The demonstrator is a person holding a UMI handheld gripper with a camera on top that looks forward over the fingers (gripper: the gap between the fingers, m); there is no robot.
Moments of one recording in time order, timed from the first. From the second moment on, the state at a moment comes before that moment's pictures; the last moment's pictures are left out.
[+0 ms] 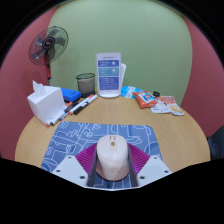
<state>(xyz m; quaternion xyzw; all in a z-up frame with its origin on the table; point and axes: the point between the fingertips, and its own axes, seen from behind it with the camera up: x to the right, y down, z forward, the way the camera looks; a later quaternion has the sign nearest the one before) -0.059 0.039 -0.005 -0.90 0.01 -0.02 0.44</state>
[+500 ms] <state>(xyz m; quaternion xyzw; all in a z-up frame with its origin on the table) -0.079 -0.058 0.135 -0.88 0.00 -0.04 0.47</state>
